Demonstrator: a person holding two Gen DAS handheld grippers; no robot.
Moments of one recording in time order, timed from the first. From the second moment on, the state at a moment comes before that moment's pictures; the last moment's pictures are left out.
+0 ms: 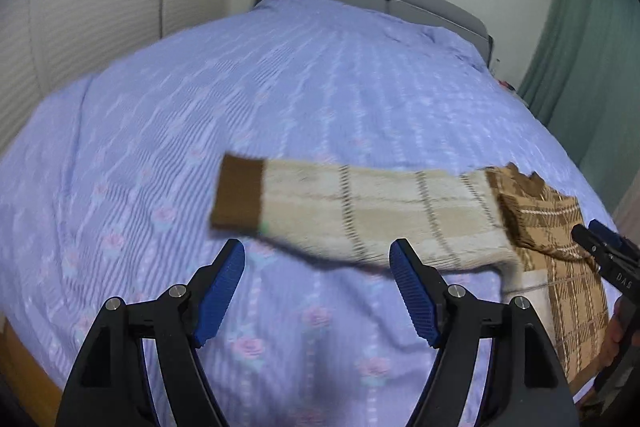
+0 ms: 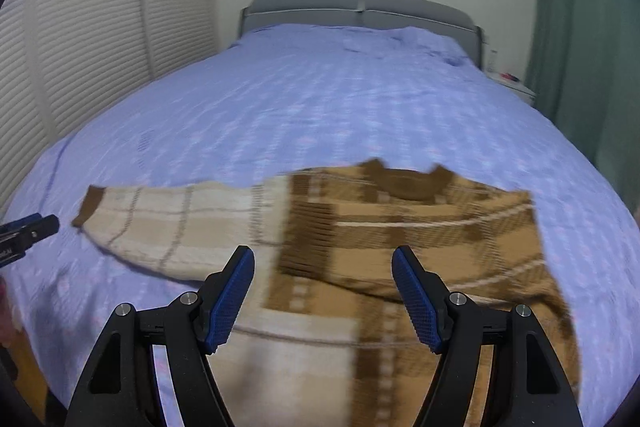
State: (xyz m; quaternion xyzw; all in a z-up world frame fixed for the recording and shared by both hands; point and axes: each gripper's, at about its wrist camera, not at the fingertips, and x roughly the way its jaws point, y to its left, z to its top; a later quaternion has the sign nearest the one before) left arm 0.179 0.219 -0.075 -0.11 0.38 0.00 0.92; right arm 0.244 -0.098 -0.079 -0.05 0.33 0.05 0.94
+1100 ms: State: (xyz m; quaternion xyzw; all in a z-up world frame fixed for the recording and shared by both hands) left arm 0.253 0.216 -0.081 -0.17 0.37 0.03 0.91; right arm 0.264 -0.083 -0.112 -0.06 0.36 0.02 0.93
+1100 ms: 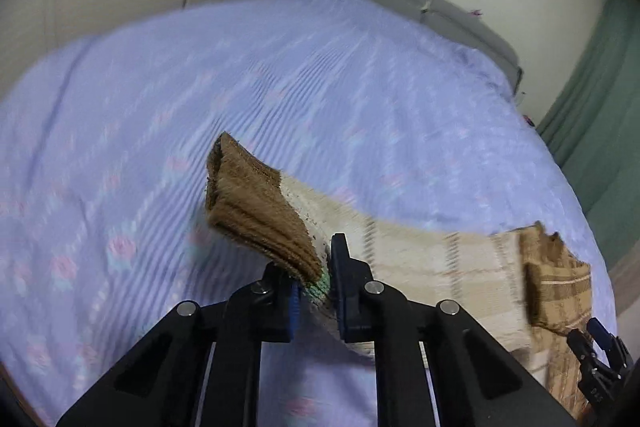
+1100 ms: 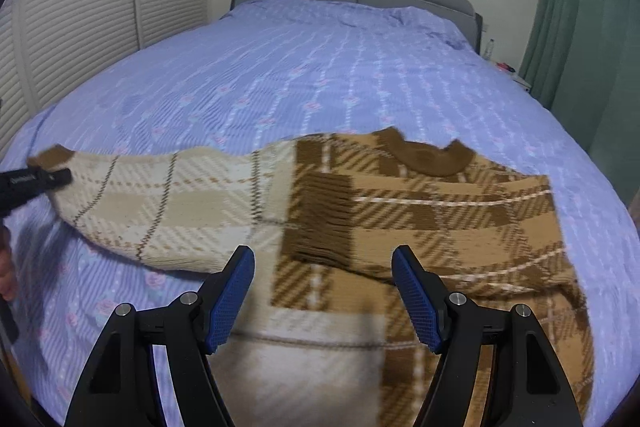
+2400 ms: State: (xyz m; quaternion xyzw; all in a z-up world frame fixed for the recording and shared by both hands) left arm 0.311 -0.255 -0.078 0.03 0.49 -0.23 0.84; right arm 0.202 -0.366 -0.099 0.01 0.35 -0.16 0.92
